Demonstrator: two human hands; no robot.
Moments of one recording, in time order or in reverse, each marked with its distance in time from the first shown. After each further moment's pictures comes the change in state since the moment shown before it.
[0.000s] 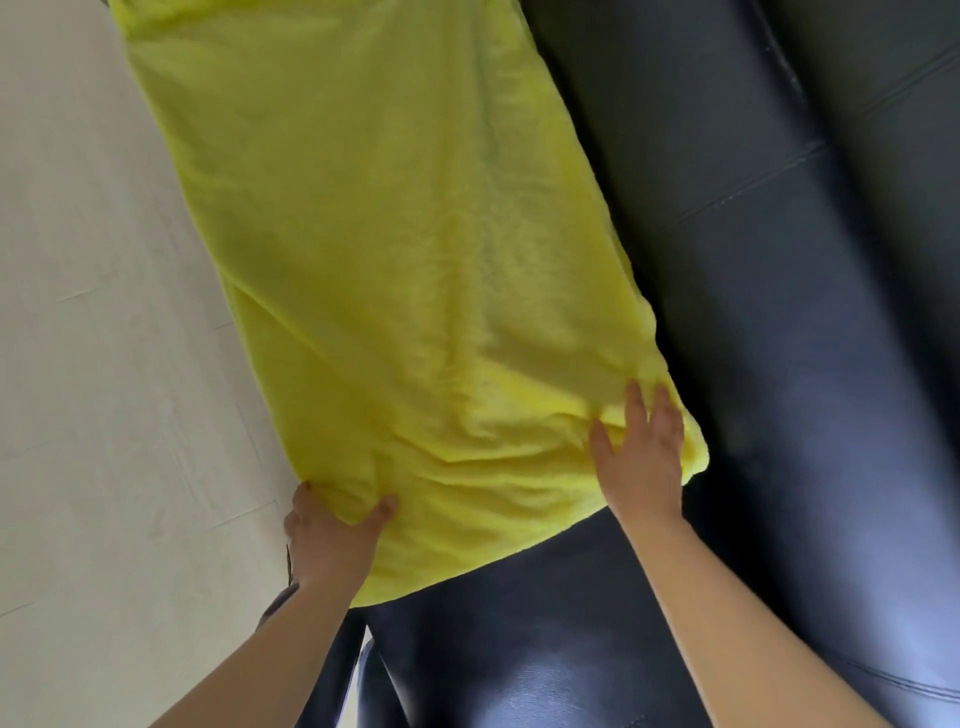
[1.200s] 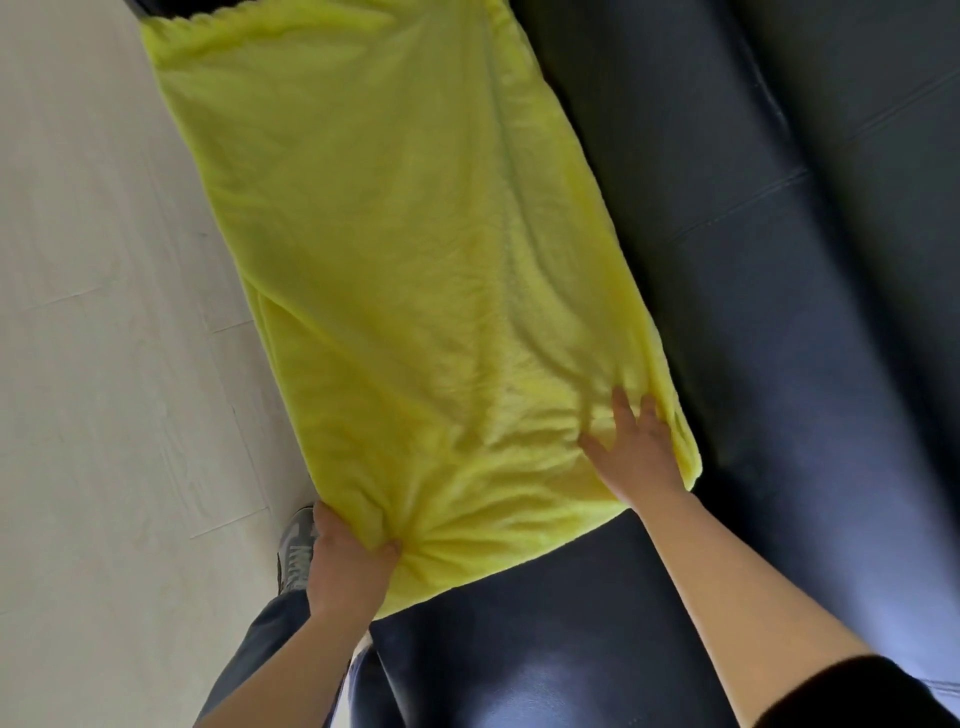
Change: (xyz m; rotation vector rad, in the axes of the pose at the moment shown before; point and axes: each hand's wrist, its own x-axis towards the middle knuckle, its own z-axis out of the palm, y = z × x) left_hand -0.018 -0.018 0.000 0.106 -0.085 0.077; right_hand 0.013 -0.001 -0.008 -0.200 -0.293 0.061
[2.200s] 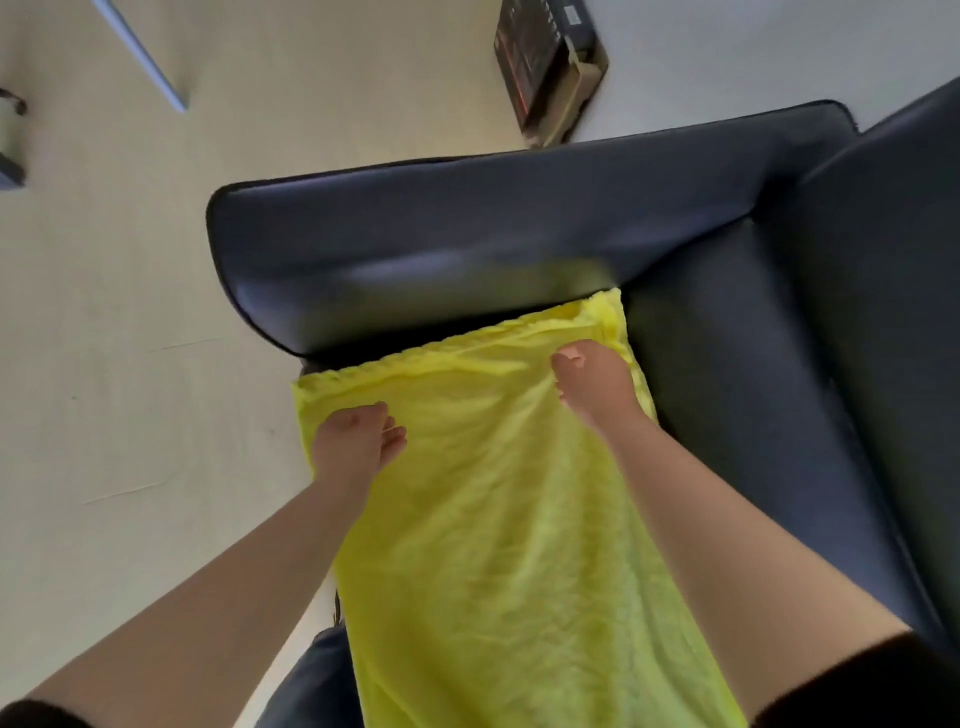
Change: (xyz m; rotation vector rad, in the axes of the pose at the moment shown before) left_hand 0.261 0.351 -0.289 -0.904 -0.042 -0.028; right_hand 0.177 -0.435 -0.284 0.482 0.147 -0.257
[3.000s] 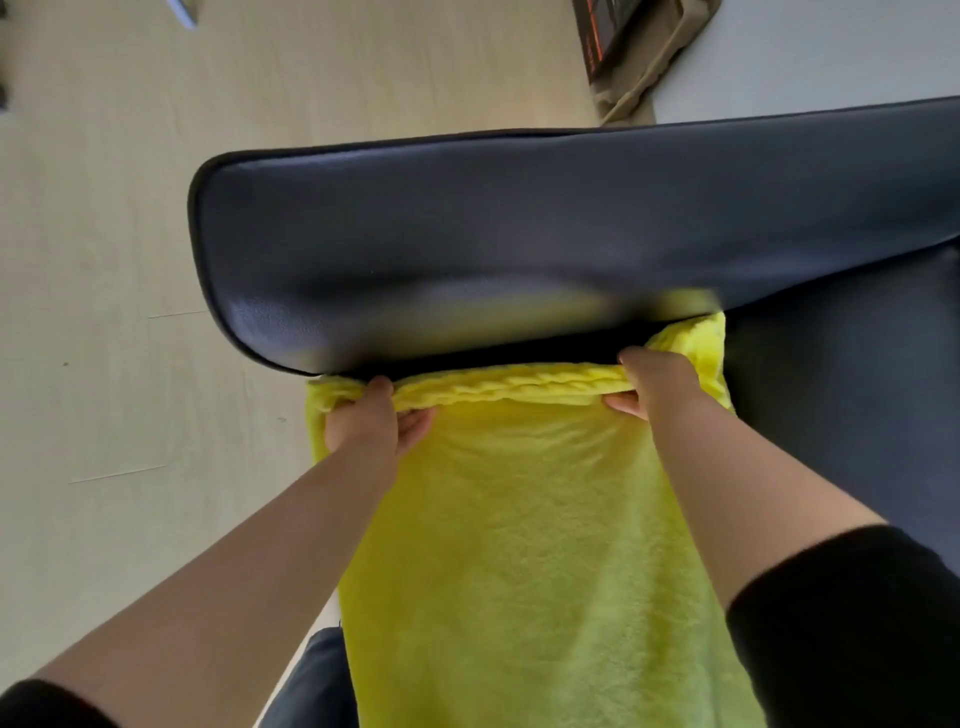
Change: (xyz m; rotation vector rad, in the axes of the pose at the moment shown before) left_hand 0.099 0.031 0.023 -0.329 0.109 -0.346; right_hand 0.123 0.008 0.042 0.430 0.002 0.503
